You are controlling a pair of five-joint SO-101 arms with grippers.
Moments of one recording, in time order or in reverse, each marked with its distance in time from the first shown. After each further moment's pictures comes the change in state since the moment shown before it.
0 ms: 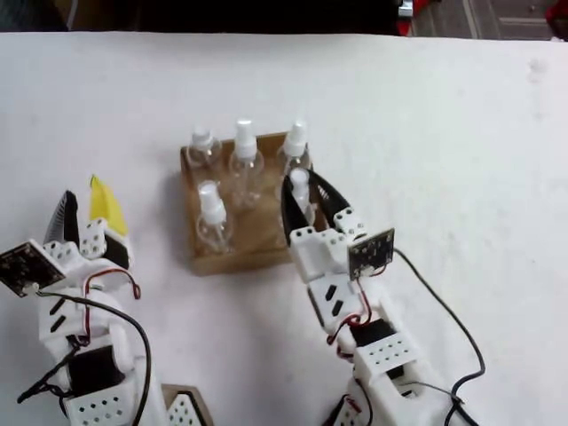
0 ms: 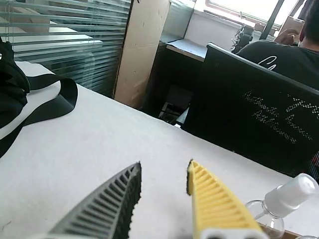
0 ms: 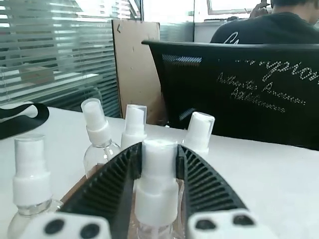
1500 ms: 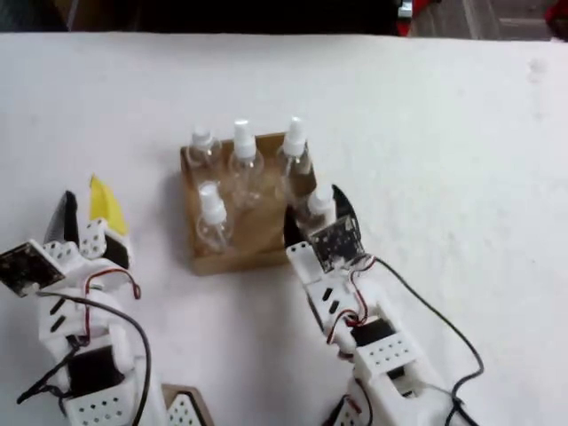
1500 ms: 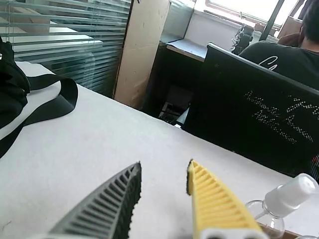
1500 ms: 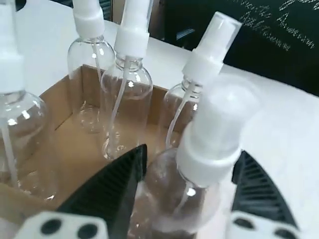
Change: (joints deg) left arm 0.0 0.0 0.0 0.0 0.0; right arm 0.0 0.0 -1.6 19.7 10.2
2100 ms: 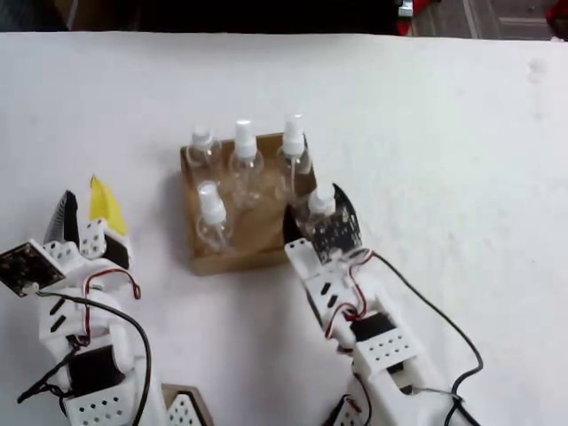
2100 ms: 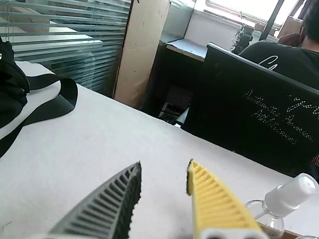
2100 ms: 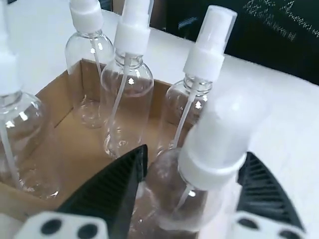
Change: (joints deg) left arm 0.0 0.0 0.0 0.0 0.0; right arm 0.0 0.0 -5.6 10.2 -1.1
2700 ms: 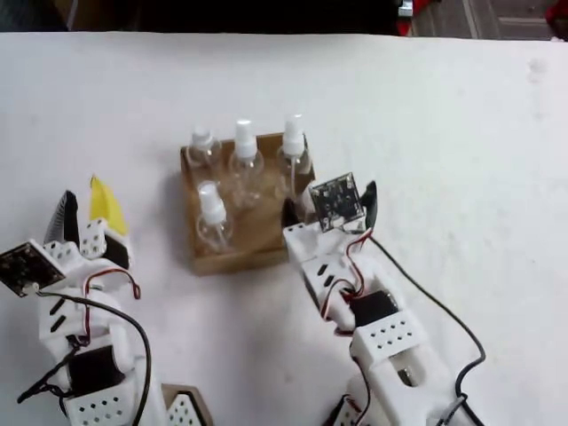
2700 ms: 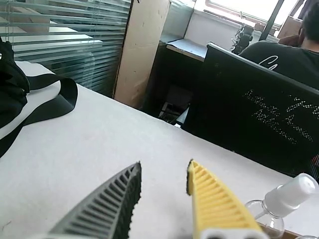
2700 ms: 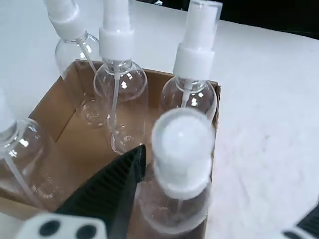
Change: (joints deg) left arm 0.0 0.0 0.0 0.0 0.0; right arm 0.0 0.0 -12.4 19.1 -7.0
